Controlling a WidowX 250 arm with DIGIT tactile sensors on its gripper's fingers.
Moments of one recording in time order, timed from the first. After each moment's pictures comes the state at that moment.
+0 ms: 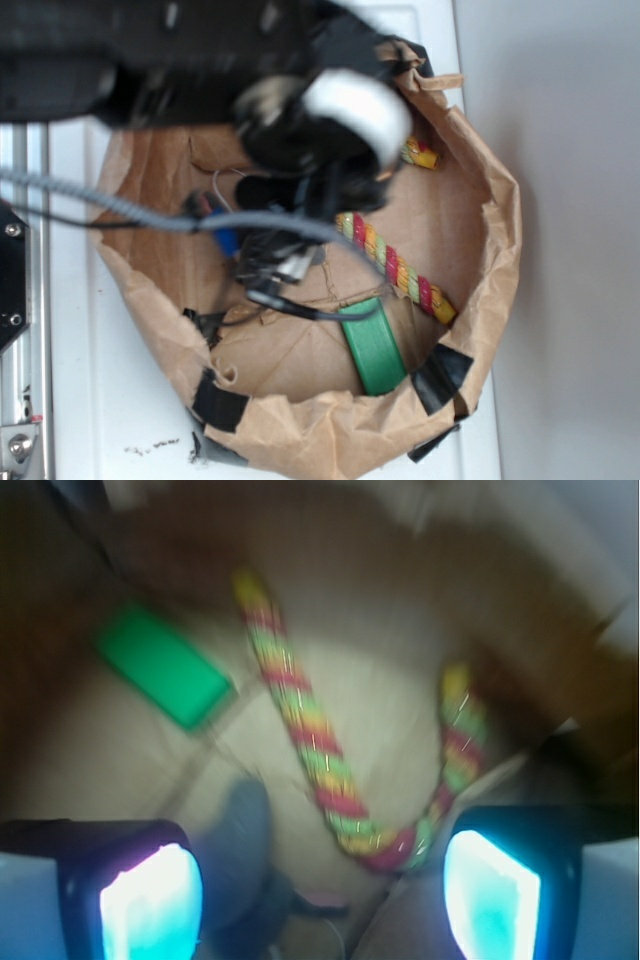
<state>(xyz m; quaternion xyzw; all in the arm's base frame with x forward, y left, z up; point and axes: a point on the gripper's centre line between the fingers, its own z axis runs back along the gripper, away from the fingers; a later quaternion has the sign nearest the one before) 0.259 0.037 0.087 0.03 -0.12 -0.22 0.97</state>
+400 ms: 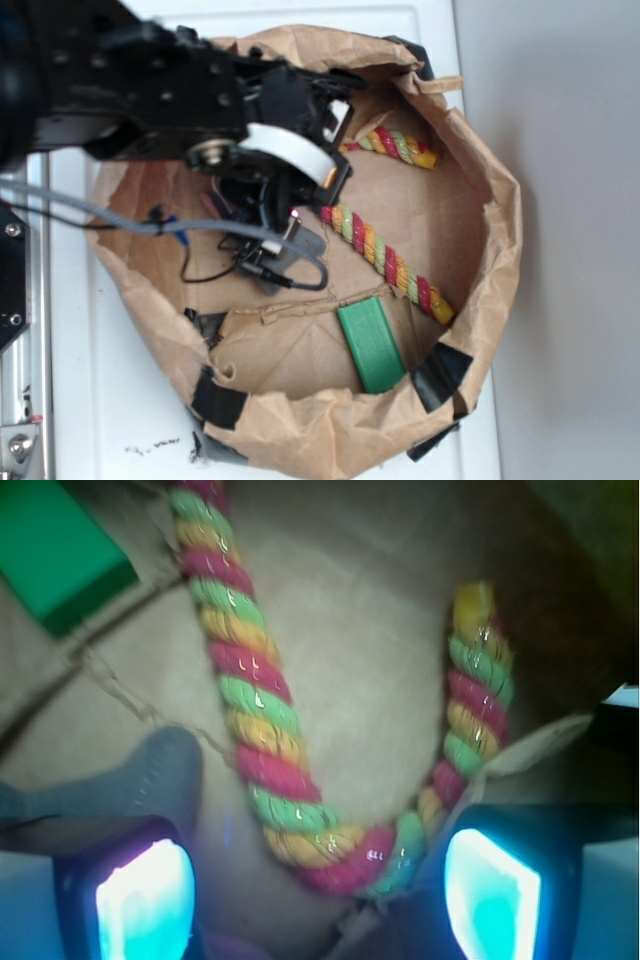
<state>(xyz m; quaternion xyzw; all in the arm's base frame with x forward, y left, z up) 0.259 0.065 0.041 0.07 -0.10 -0.26 0.96</state>
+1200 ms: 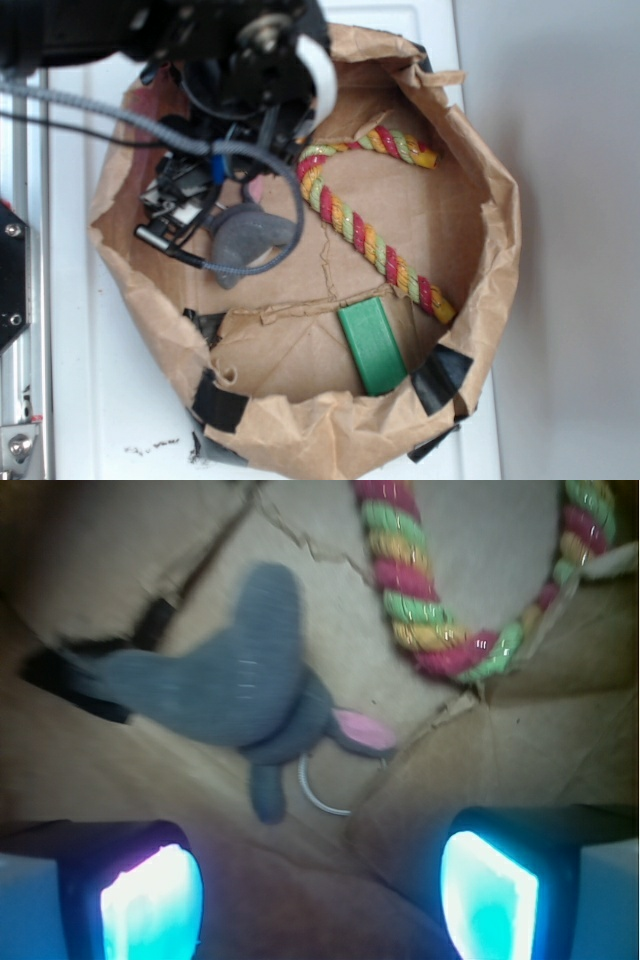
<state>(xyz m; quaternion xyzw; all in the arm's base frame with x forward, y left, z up) 0.219 0.061 0.095 -0.06 0.05 -0.29 0.95</state>
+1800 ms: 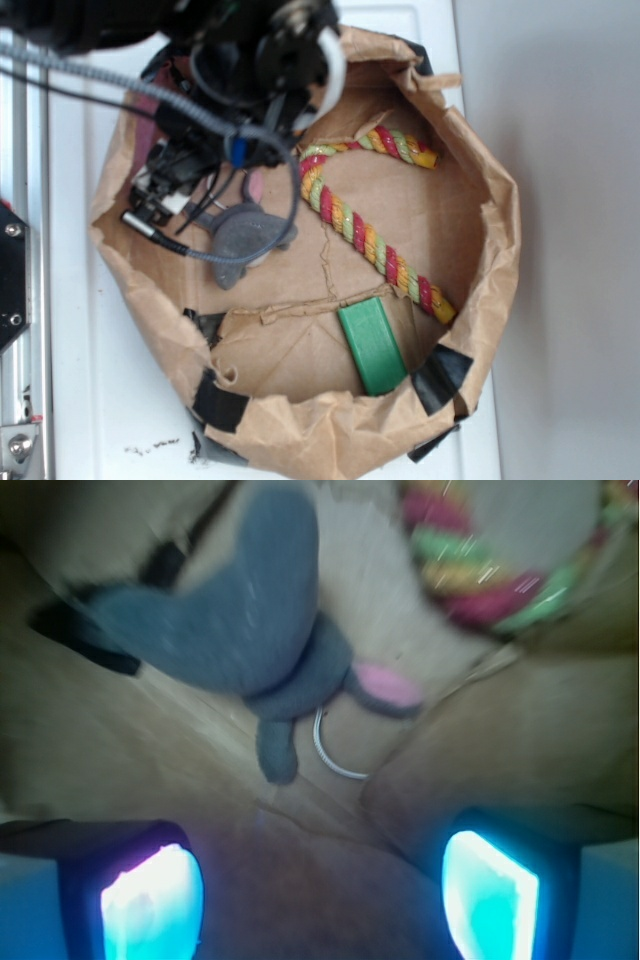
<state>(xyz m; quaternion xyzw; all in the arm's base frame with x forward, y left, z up) 0.205 0.067 0.064 -0.08 0.09 -0.30 0.95</state>
